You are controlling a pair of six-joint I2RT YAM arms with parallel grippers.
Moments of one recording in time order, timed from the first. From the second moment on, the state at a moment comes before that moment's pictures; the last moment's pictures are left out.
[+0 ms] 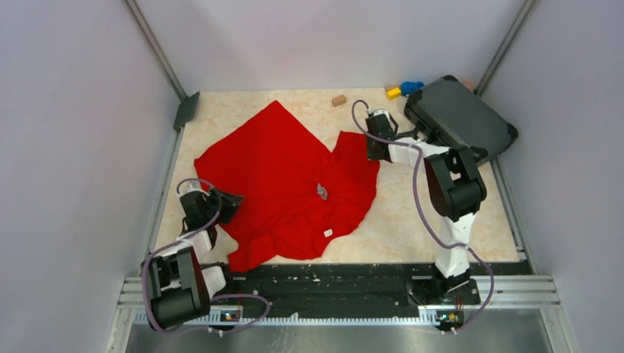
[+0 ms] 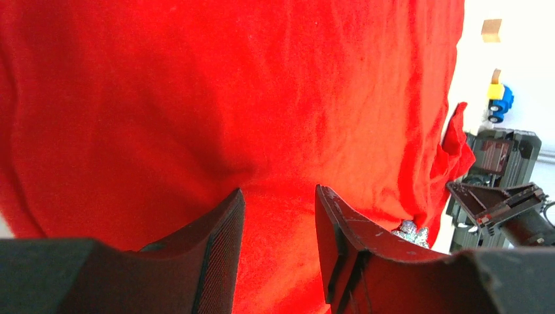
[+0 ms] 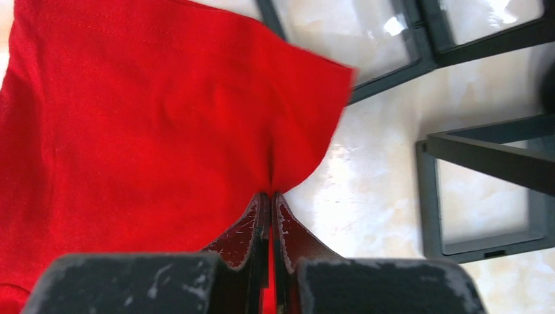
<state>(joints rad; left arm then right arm) 0.30 1.13 0.20 0.30 0.38 -0.83 0.40 2.01 1.31 -0.17 0.25 0.23</state>
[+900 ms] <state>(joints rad) 0.28 0.93 0.39 0.03 0.32 -0.68 0.37 1.93 1.32 -0.26 0.16 0.18</state>
